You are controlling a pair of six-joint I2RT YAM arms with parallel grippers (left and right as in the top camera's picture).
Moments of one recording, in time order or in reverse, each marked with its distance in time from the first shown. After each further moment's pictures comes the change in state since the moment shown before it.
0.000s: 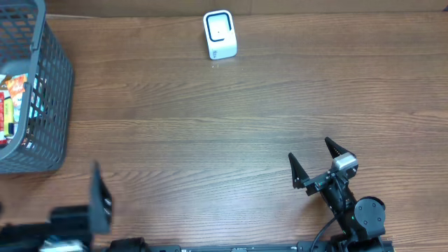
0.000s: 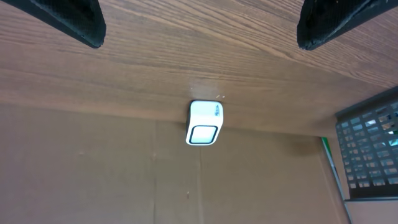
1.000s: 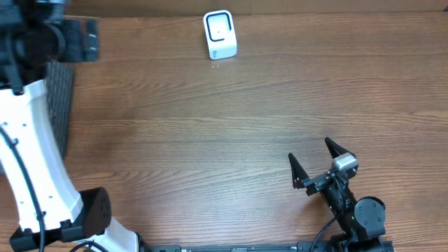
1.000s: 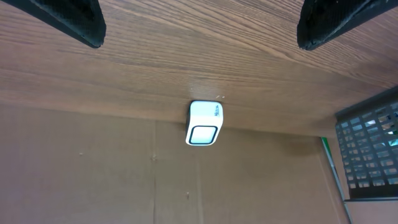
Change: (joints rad) left arm 0.134 1.488 1.493 -1.482 -0.213 -0.072; right arm 0.000 0.000 0.000 0.000 0.000 0.000
